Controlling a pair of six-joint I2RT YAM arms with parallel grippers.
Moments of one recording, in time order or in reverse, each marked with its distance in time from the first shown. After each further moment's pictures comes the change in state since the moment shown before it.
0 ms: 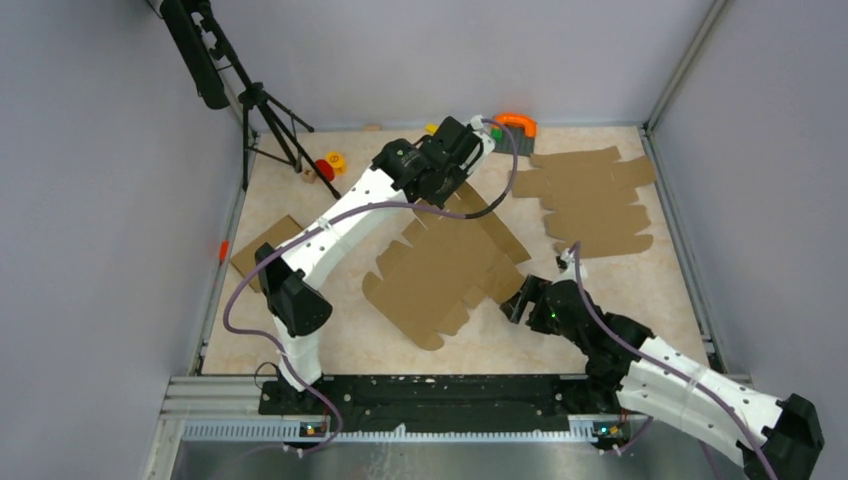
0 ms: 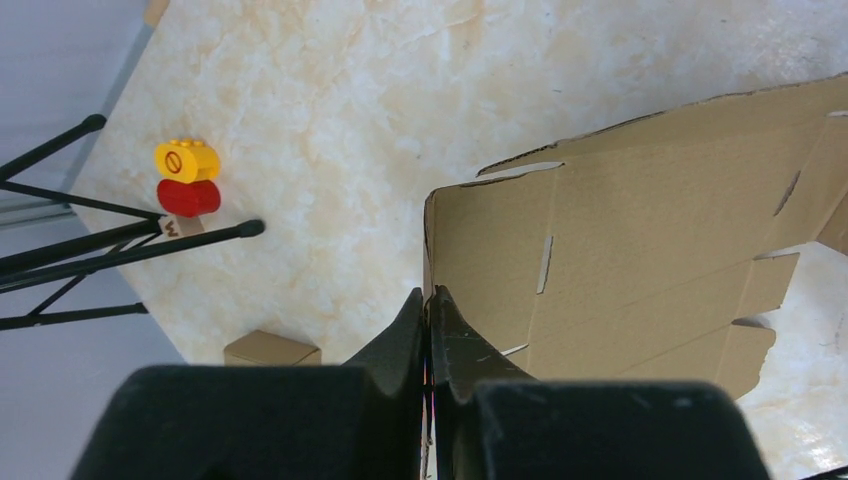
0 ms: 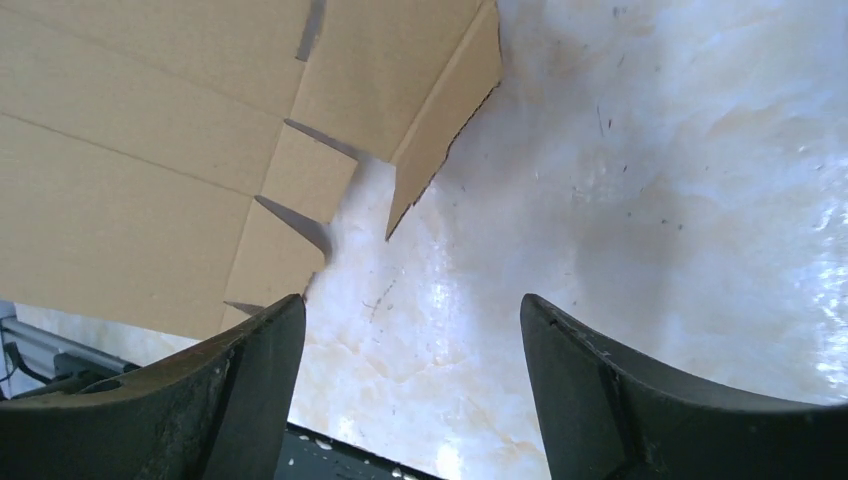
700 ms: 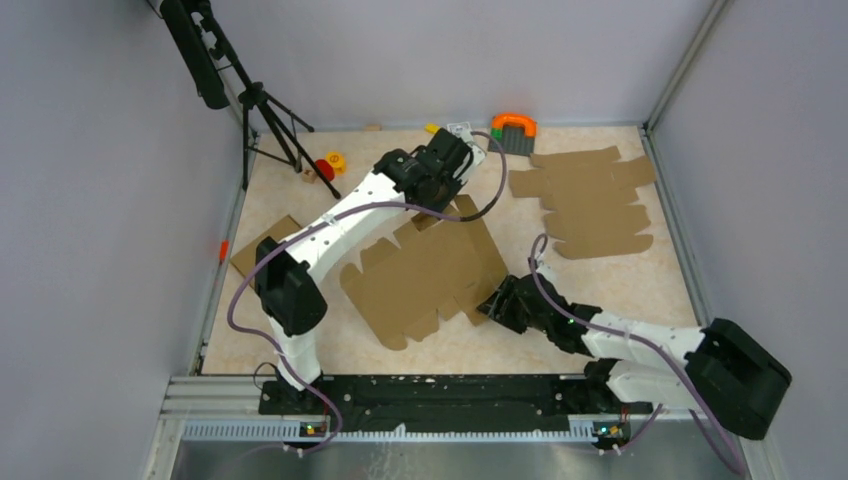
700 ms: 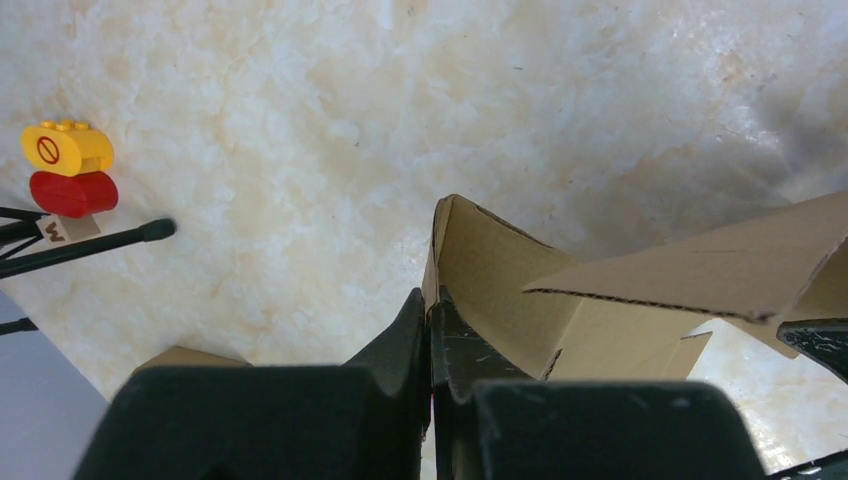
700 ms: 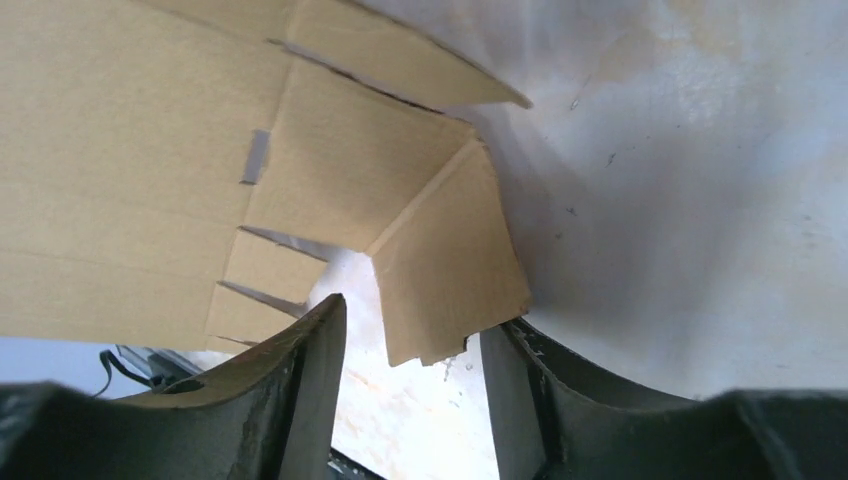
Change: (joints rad) left arm 0.066 -0.015 -0.203 0.131 0.121 -0.047; right arm 0.006 0.540 -0.006 0.488 -0.131 0.222
